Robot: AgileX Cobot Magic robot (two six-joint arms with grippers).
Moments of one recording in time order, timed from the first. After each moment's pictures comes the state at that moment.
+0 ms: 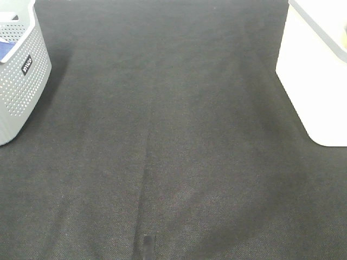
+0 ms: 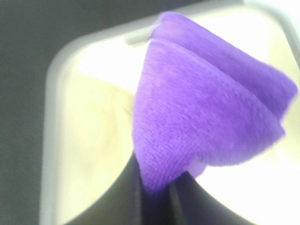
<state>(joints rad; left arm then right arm) 0.05 0.00 -0.51 0.01 1.05 0.10 -0.31 2.20 -2.43 0.24 1.22 -0.07</state>
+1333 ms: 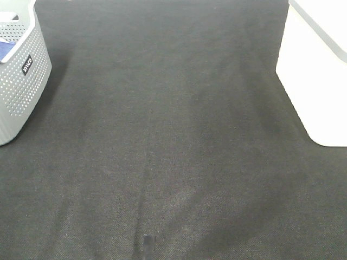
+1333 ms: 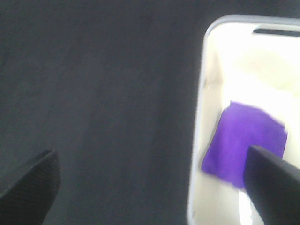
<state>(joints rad) 0.05 0.00 -0.51 0.01 1.05 0.10 0.06 1.61 -1.97 0.09 1.22 -0.08</state>
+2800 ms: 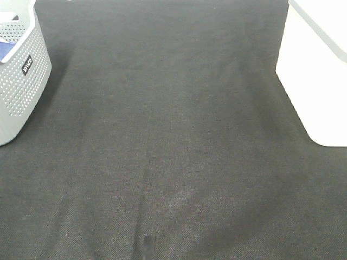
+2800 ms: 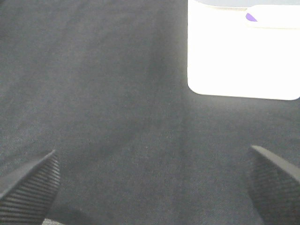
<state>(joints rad) 0.05 0.00 -0.51 0.01 1.05 0.10 0.07 0.00 -0.50 0.04 1.05 -0.05</state>
